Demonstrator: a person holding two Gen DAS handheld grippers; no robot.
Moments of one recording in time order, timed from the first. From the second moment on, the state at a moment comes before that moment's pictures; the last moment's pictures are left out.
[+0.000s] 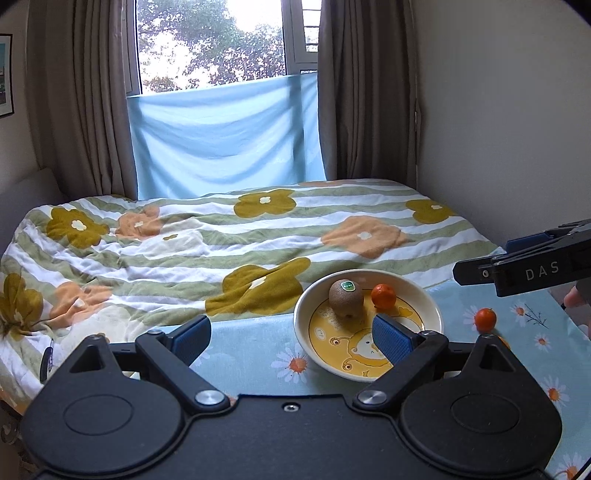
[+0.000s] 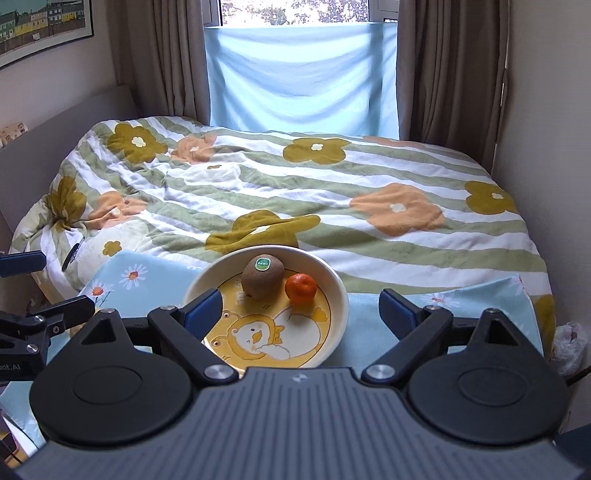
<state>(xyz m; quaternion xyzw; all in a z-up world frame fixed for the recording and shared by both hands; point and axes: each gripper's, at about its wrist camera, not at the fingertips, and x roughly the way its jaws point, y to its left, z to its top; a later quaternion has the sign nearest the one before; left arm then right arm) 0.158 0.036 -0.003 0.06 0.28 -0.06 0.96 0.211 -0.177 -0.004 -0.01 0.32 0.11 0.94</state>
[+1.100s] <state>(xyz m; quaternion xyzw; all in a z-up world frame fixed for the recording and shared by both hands) 0.126 0.036 -0.106 0.08 0.34 -0.08 0.93 0.084 -0.188 -0.113 -0.01 0.37 0.03 0.93</state>
